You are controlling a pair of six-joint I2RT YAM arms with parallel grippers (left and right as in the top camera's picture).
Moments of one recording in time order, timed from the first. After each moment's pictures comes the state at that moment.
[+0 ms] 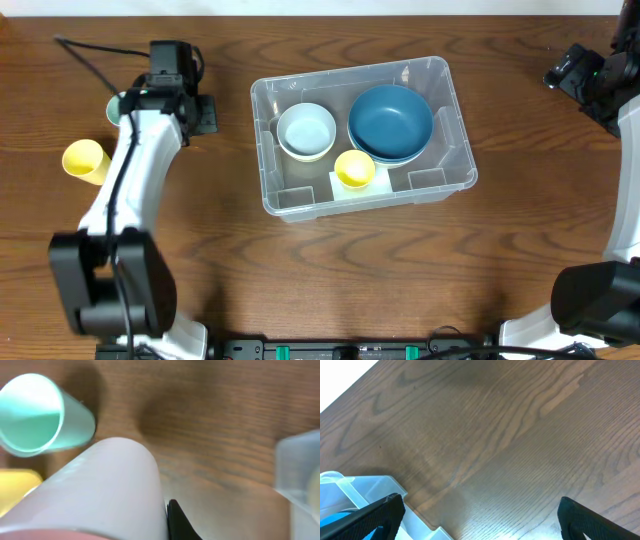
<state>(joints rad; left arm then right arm) 0.01 1.72 1.40 -0.78 -0.13 -0.09 -0.24 1.74 1.85 -1.18 0.13 0.49</state>
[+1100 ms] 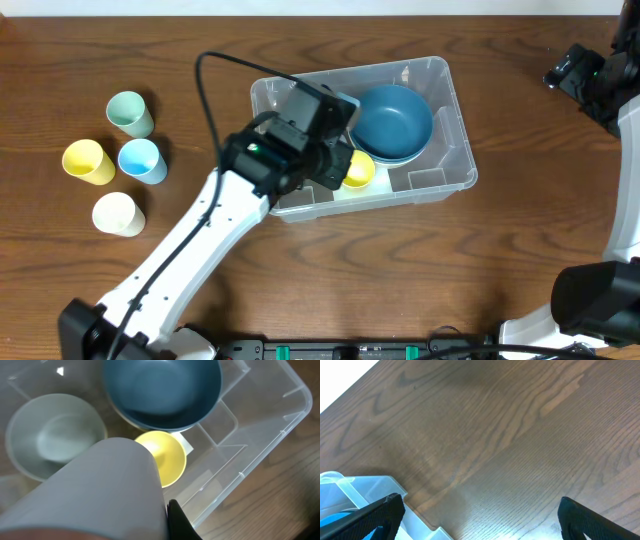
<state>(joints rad) -0.61 1.53 1.40 -0.84 0.15 -0.14 -0.24 1.74 1.85 -1.18 0.13 0.49</state>
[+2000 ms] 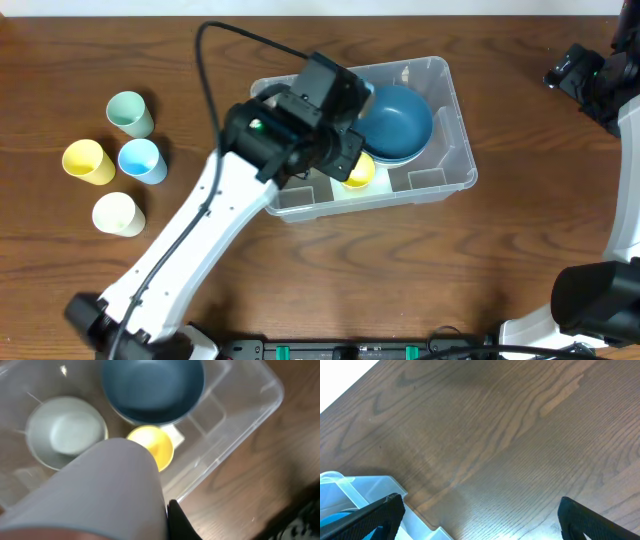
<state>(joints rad) -0.65 1.65 1.73 -1.17 0.12 -0.11 -0.24 1.74 1.85 -1.18 0.13 0.49</state>
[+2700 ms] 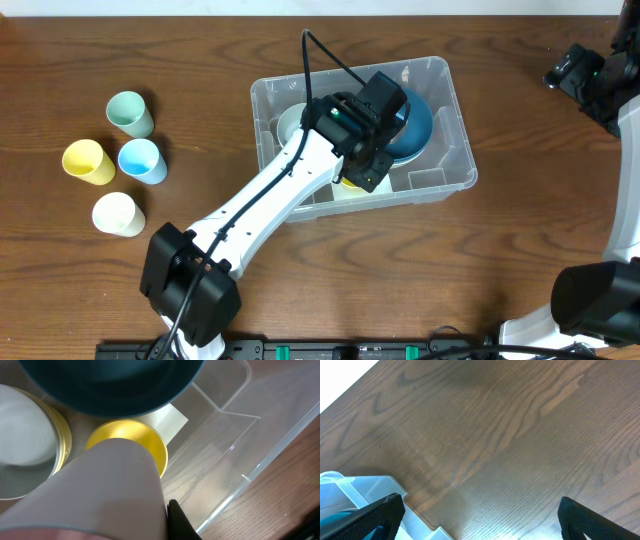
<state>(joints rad) -0.73 1.87 1.73 -1.14 0.08 -0.05 -0.24 1.74 1.85 -1.18 0.13 0.49</state>
